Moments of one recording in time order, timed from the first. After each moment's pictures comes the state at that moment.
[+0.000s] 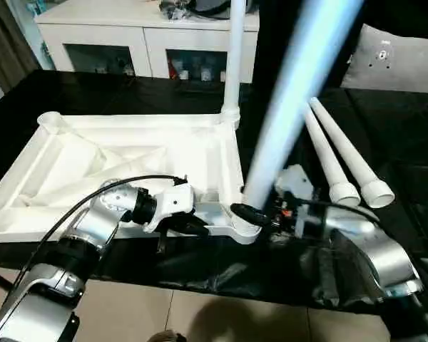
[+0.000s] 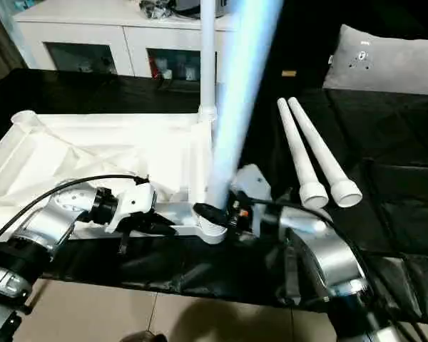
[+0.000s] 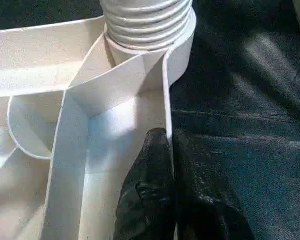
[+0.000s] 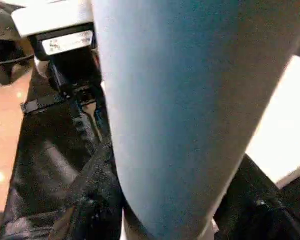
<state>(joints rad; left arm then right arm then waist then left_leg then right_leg) -0.60 0.44 -0.36 0.61 0.03 -0.12 -1.32 -0.31 -0.41 0.24 0.05 0.26 0.31 0.91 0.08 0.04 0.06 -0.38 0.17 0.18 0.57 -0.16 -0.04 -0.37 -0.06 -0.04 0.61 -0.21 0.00</state>
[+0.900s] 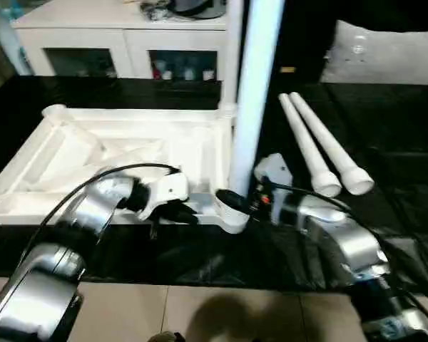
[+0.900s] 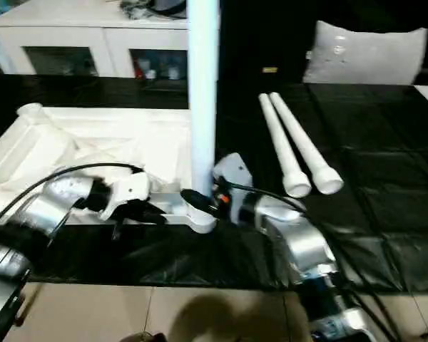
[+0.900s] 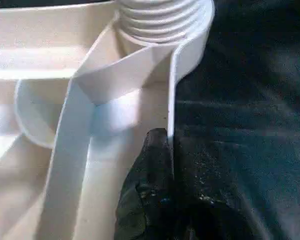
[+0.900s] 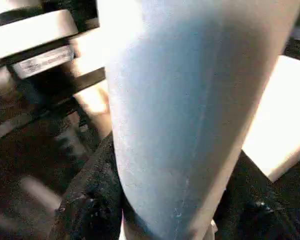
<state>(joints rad) -0.59 0.46 -0.28 0.62 0.08 -0.01 -1.22 -0.40 -0.23 0.24 0.17 0.20 0.34 0.68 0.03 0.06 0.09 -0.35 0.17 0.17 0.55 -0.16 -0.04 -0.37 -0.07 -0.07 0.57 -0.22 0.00</state>
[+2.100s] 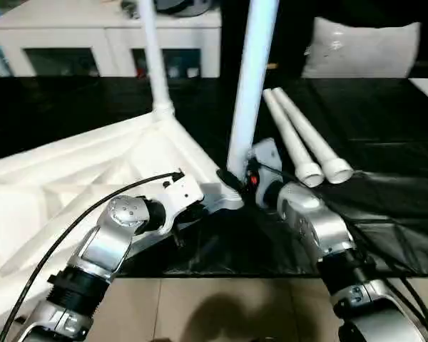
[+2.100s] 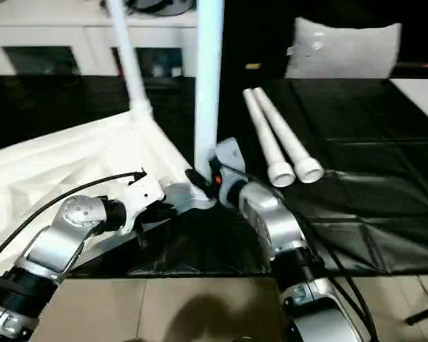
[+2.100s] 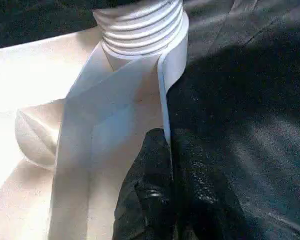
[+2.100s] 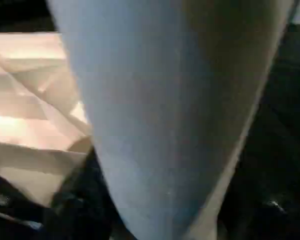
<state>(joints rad) -0.42 0.36 -0.28 0.22 0.11 0.33 -0.90 -0.54 -0.13 0.15 0.51 0.16 0.21 0.54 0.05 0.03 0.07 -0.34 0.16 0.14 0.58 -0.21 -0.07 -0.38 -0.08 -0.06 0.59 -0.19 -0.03</state>
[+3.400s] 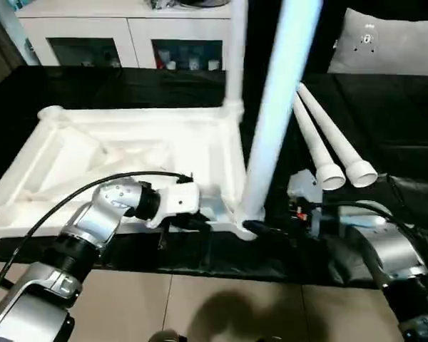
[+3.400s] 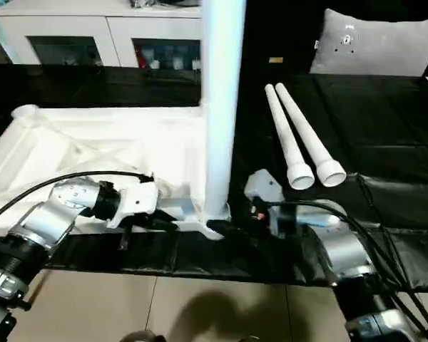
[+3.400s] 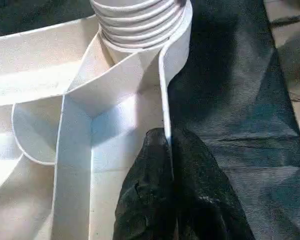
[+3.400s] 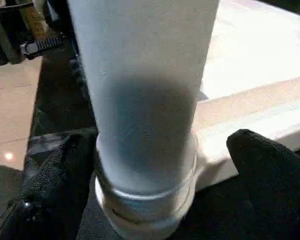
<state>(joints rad) -0.59 0.47 -0.39 0.49 0.08 -0.12 -1.28 -0.37 -0.45 0.21 0.31 0.22 0.08 1.10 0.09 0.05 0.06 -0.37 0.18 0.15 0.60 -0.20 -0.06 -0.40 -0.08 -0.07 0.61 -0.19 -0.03</state>
